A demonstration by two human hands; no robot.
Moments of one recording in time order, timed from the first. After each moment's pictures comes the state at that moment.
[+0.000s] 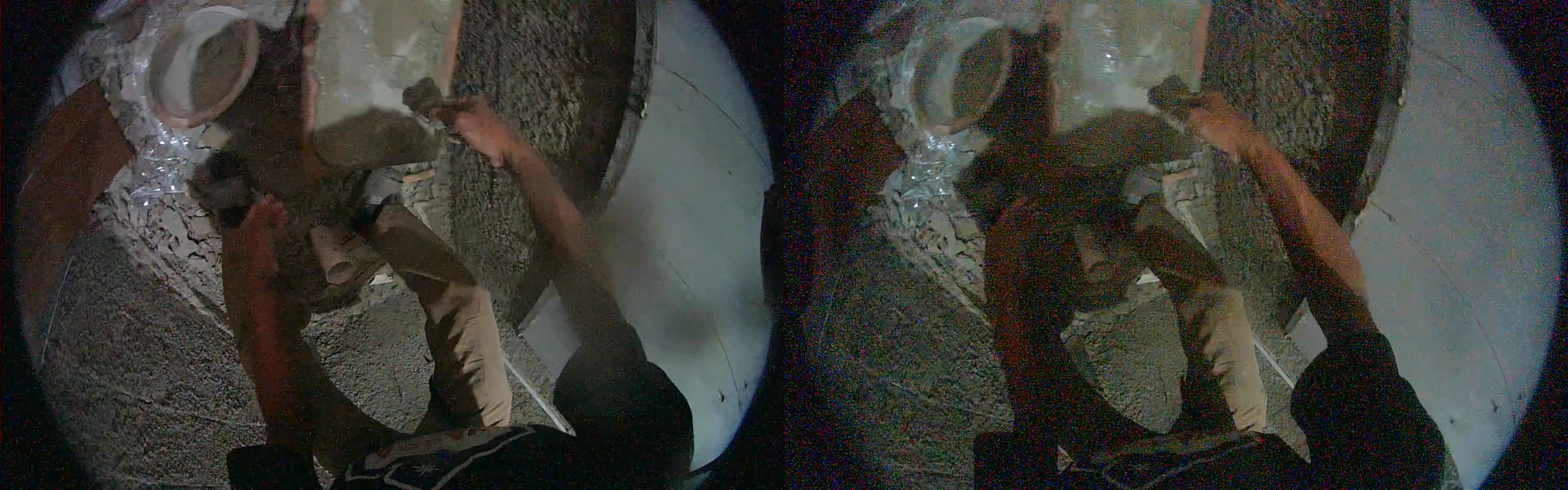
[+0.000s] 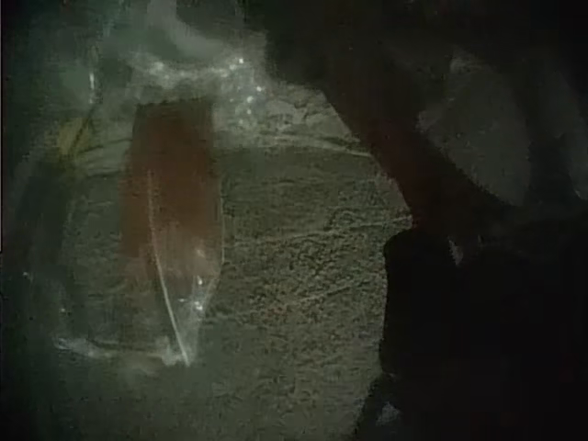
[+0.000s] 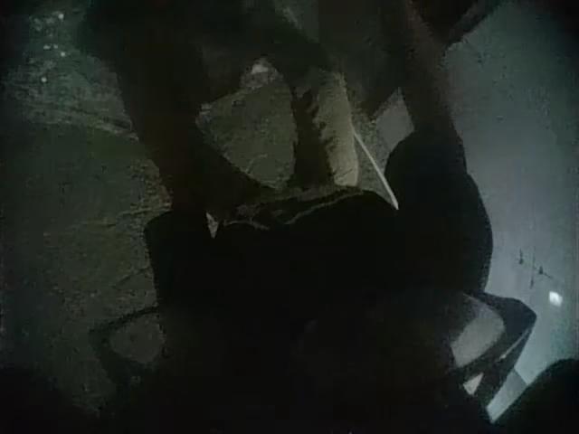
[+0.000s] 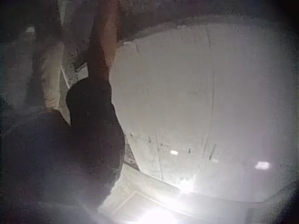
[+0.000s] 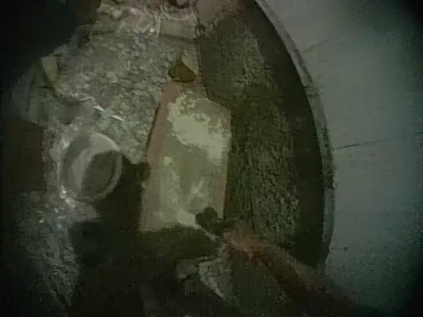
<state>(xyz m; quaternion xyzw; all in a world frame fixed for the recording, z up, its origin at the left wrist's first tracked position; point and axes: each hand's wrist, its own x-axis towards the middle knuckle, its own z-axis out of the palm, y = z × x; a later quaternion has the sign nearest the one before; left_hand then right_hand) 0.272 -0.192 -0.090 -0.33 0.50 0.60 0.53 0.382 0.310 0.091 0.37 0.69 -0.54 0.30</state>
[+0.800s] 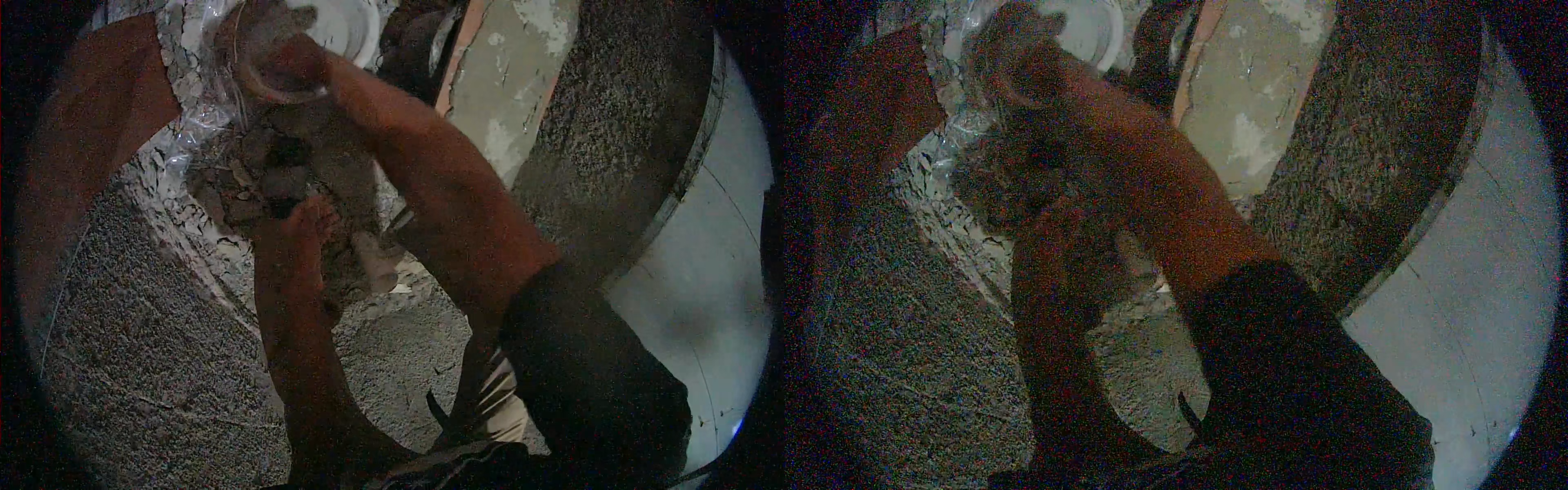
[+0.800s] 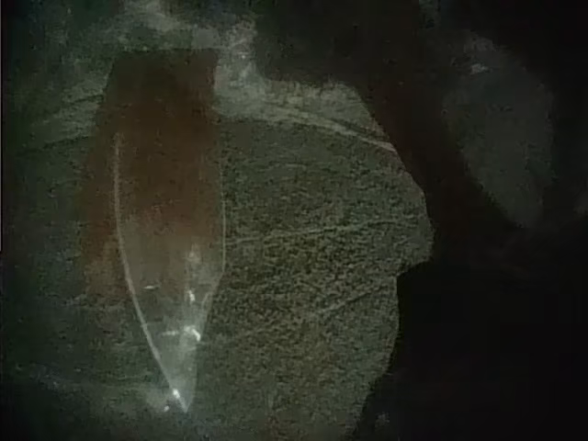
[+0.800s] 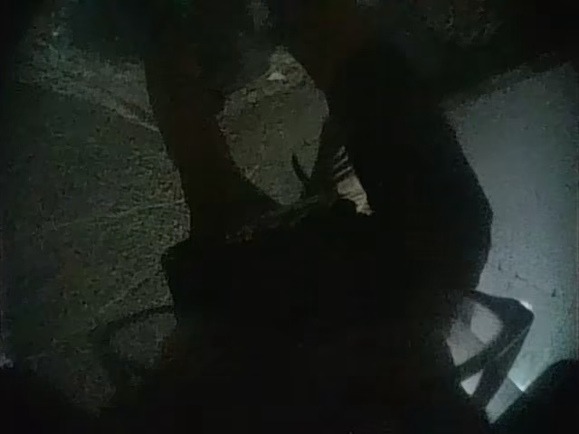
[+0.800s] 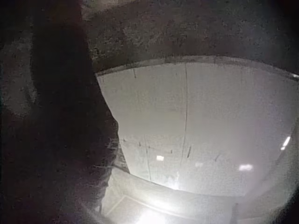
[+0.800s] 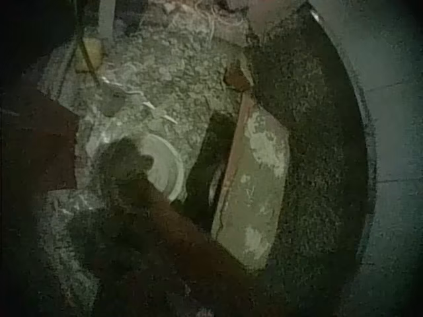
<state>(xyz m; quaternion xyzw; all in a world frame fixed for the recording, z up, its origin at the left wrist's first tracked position) 0.220 -0.190 -0.078 -0.30 0.54 0.57 0.55 0.046 0.093 -0.175 0.05 0.94 -0.26 0.20</state>
